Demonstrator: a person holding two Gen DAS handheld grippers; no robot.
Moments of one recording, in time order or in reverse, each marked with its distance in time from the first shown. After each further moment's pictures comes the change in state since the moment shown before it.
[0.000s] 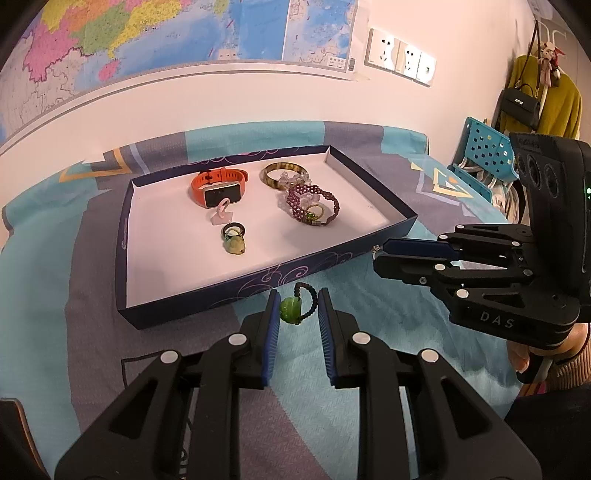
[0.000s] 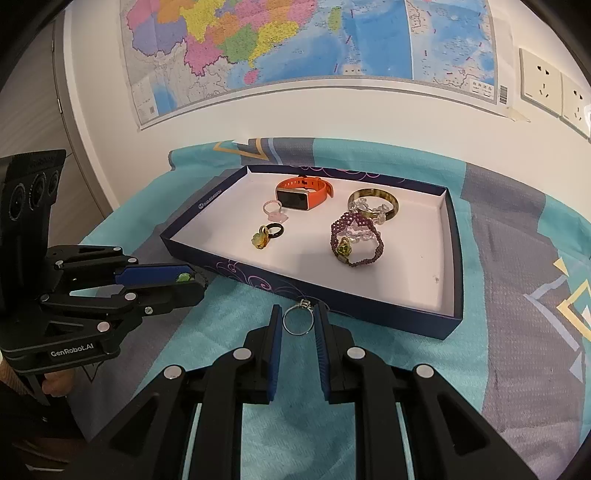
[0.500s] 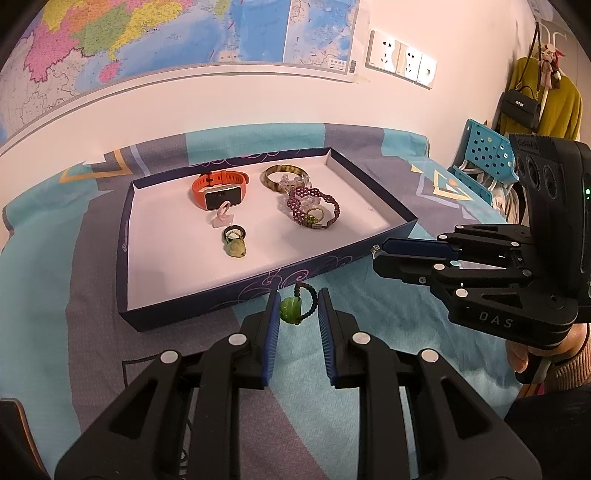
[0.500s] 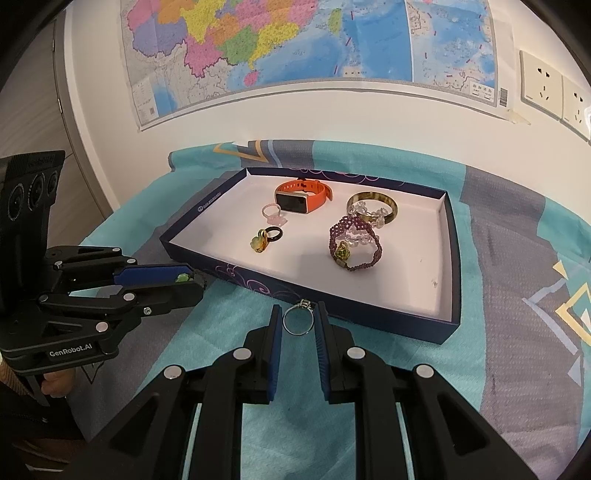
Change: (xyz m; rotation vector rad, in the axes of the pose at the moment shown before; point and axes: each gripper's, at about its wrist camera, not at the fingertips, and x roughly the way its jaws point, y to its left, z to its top) left arm -0.001 0.000 0.002 -0.001 -0.002 0.001; right arm 0.000 0.000 0.002 0.000 -0.007 -0.001
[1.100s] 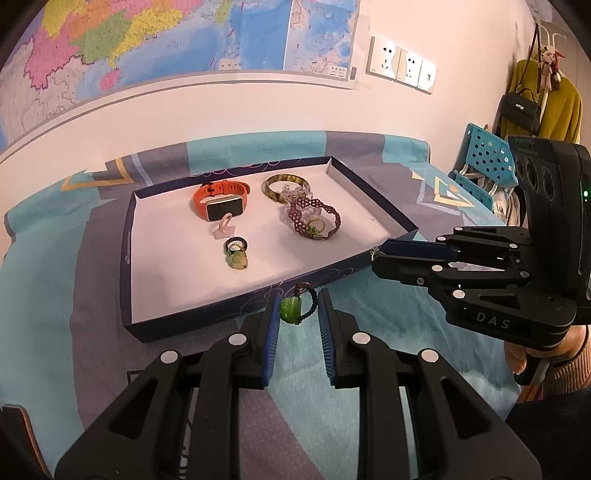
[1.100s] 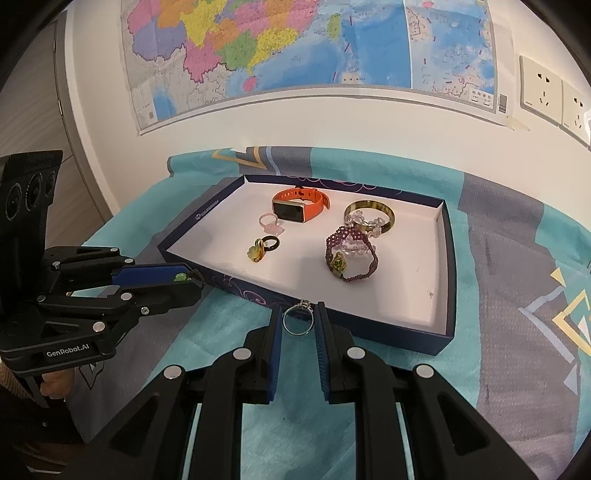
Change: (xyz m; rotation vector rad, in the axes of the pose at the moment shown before) left arm -0.001 0.000 0.008 0.001 -0.021 0.010; right arm -0.001 -0.004 0.007 -0.005 -0.016 -0.004
